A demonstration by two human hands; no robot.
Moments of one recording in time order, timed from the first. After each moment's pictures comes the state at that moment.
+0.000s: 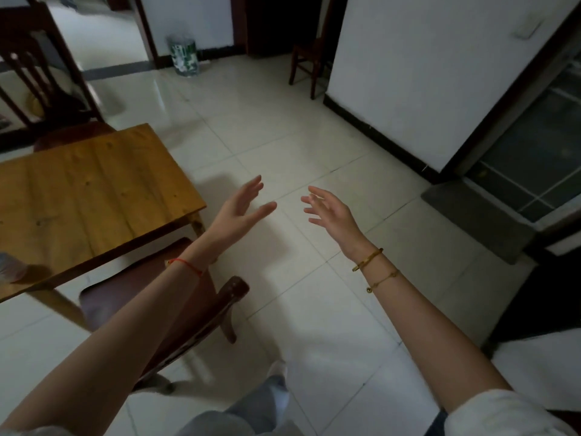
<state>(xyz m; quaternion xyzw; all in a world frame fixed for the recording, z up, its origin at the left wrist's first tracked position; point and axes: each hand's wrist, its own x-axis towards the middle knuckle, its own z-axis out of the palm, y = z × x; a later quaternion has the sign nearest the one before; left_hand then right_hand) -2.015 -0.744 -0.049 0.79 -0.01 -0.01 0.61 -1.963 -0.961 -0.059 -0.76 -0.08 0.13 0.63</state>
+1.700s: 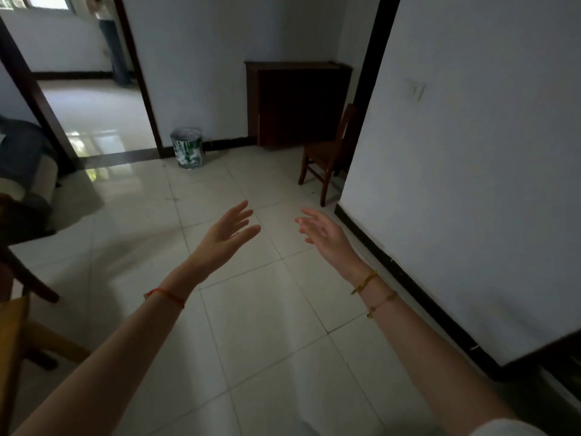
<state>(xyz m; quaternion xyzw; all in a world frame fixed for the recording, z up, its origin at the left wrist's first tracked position) -1.099 -0.761 0.012 0.78 0.03 0.07 0.62 -0.992 -0.981 -0.003 -0.78 -0.23 0.11 0.57</state>
